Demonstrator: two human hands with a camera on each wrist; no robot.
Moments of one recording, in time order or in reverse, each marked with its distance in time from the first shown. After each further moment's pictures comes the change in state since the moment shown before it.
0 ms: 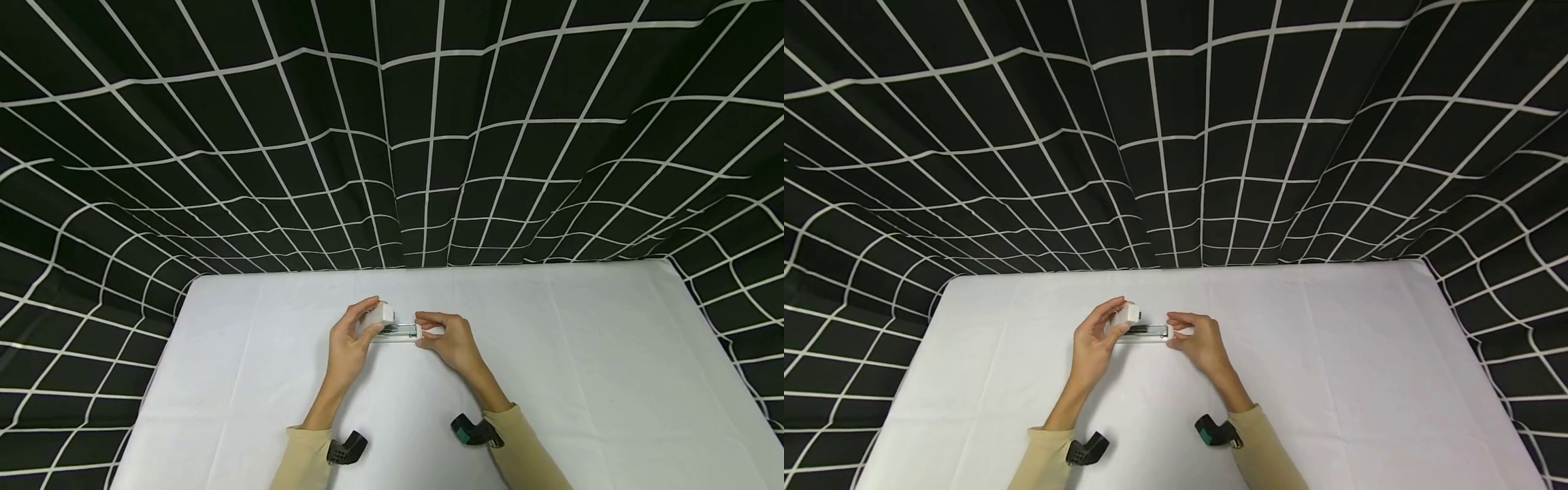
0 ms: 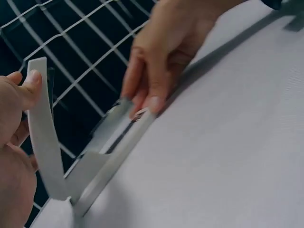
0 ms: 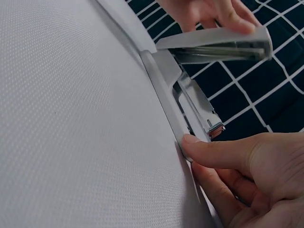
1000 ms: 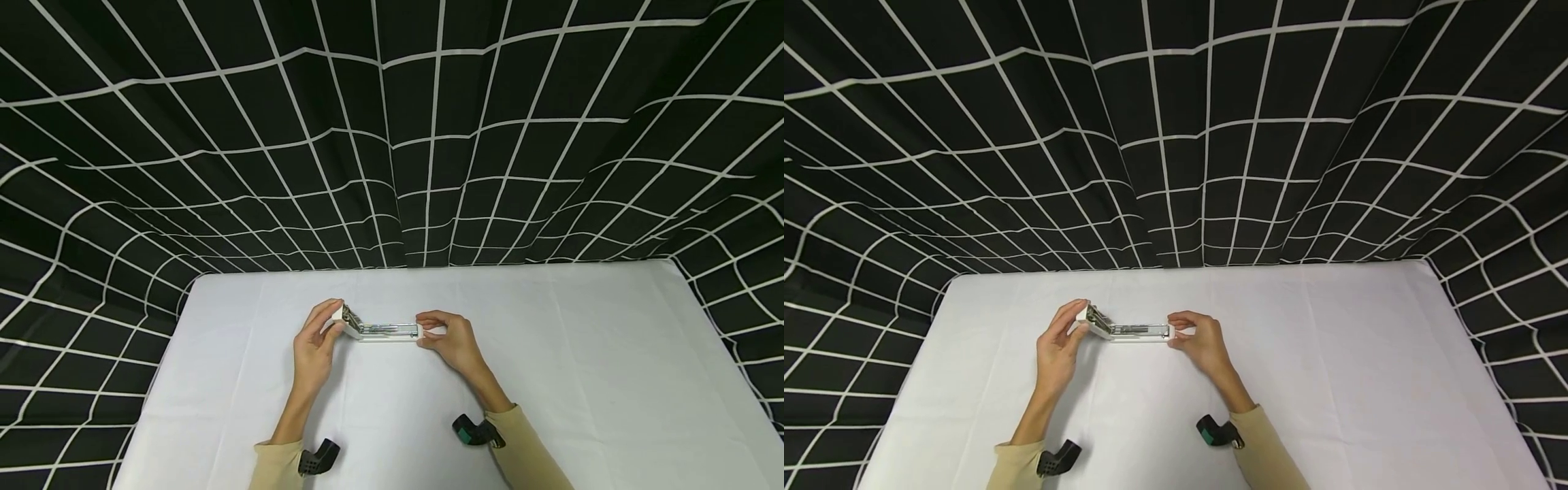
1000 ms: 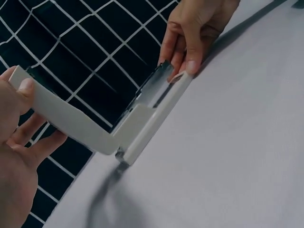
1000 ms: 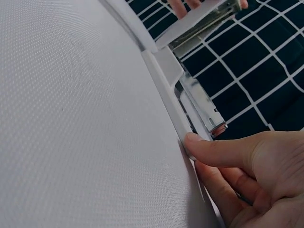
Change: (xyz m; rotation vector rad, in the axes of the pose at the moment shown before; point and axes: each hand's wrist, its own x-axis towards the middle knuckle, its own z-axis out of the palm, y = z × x) left_hand -0.009 0.009 -0.046 -0.036 0.092 0.086; right_hand 0.000 0.003 0.000 0.023 0.014 -0.020
